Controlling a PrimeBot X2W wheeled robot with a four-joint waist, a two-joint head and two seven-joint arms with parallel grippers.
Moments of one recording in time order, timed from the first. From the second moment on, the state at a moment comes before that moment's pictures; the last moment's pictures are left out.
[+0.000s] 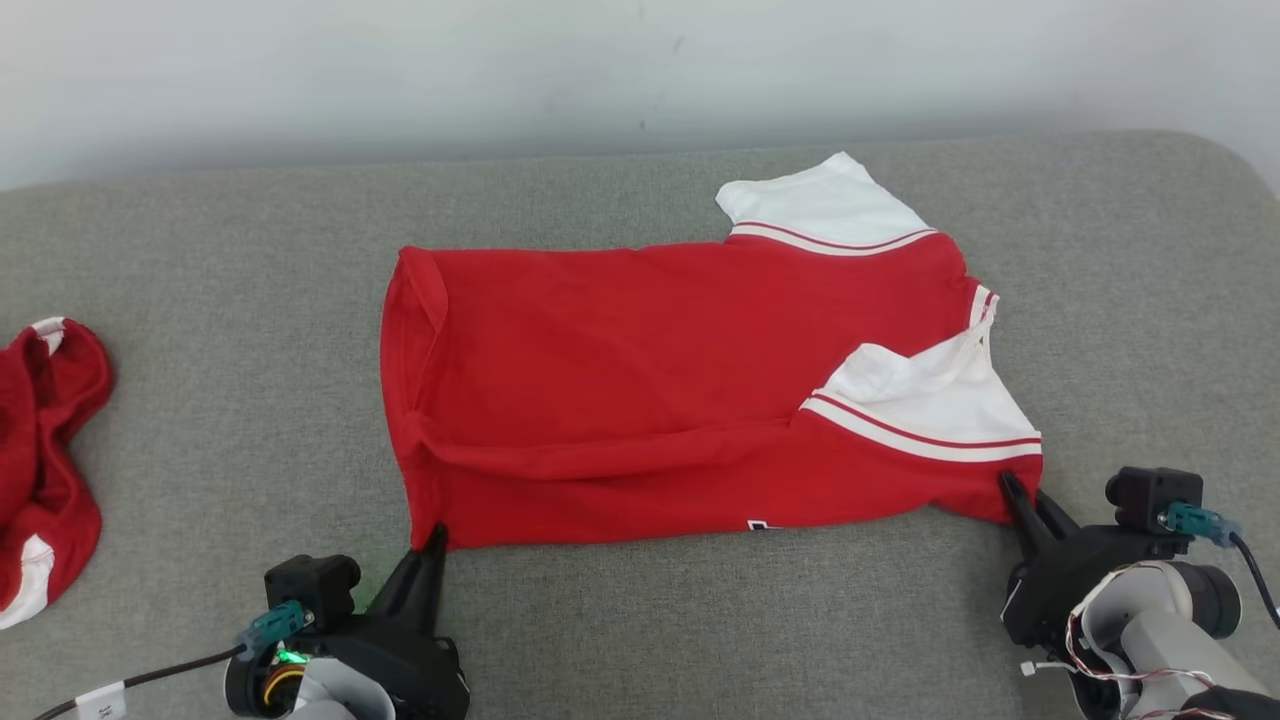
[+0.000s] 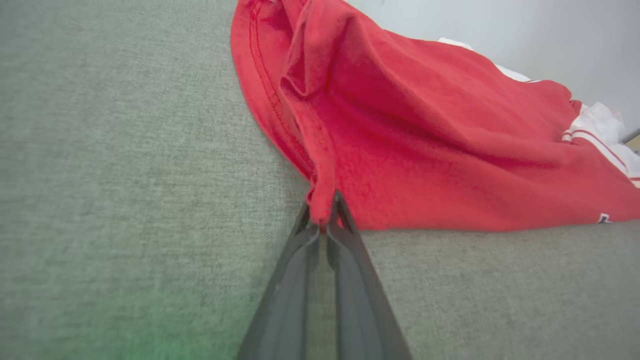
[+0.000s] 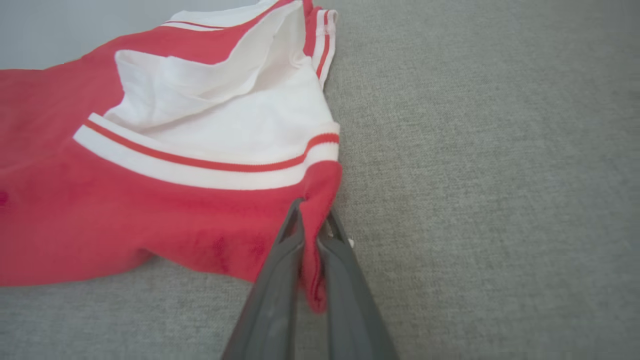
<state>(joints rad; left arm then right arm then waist) -0.41 0.19 -0.44 0.74 -0.67 -0.13 -0.26 -0.45 -0.39 0.36 0.81 0.67 0.13 -0.13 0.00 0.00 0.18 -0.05</state>
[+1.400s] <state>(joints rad) -0.01 0.30 -0.37 0.31 -0.68 0.00 -0.26 0.13 -0.24 -0.06 0.12 0.46 0.13 -0.06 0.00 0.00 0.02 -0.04</state>
